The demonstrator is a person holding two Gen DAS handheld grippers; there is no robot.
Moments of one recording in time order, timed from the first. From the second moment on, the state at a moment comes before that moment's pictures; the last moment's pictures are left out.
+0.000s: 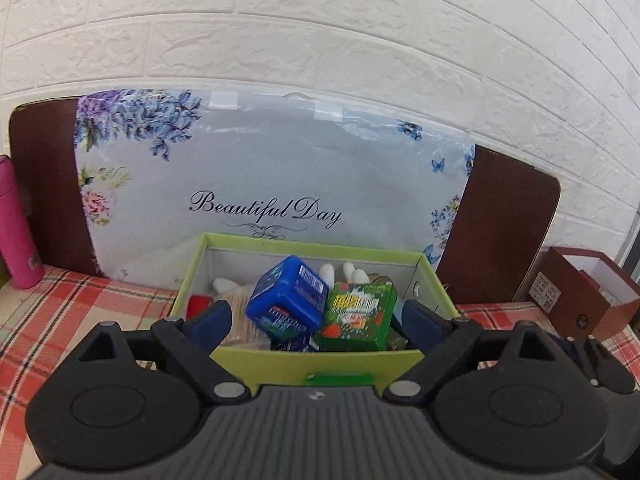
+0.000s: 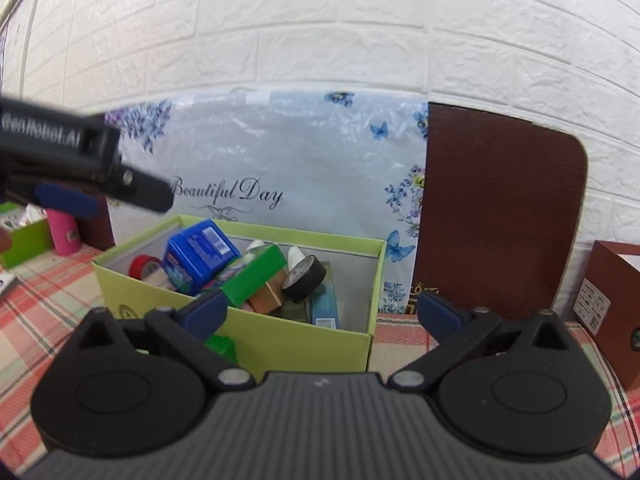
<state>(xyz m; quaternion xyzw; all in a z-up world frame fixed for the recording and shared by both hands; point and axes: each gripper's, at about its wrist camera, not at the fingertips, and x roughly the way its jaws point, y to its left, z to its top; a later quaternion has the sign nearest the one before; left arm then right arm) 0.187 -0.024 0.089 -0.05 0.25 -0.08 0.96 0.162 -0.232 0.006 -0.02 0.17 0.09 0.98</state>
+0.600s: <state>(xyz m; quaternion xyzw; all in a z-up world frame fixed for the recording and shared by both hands) 0.113 -0.036 0.040 -0.04 0.32 -0.05 0.95 0.075 -0.247 -0.023 0.06 0.23 0.09 0.97</state>
